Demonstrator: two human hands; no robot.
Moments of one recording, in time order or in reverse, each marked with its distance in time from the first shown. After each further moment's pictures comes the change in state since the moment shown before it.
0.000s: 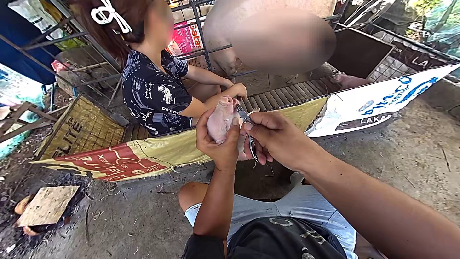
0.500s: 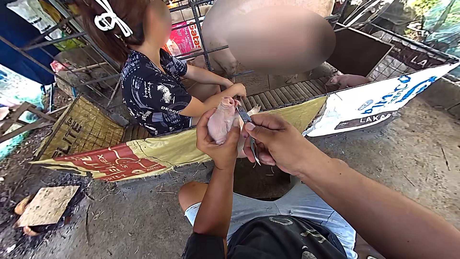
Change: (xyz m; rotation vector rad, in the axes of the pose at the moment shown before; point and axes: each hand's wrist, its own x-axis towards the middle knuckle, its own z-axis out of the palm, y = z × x) left_hand -0.002 -0.003 -0.002 -0.023 -0.027 0.052; right_hand -0.006 0.005 0.006 0.223 -0.004 0.031
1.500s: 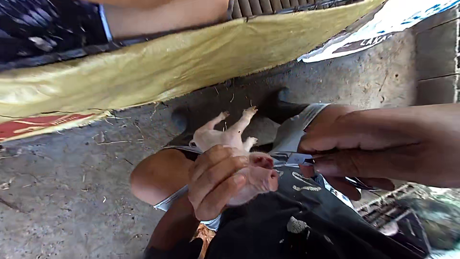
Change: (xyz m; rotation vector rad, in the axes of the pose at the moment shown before) left_hand -0.109 -0.034 -0.175 0.116 -0.639 -0.312; right_hand 0.079 0.074 -0.085 -0.332 -0.642 0.729
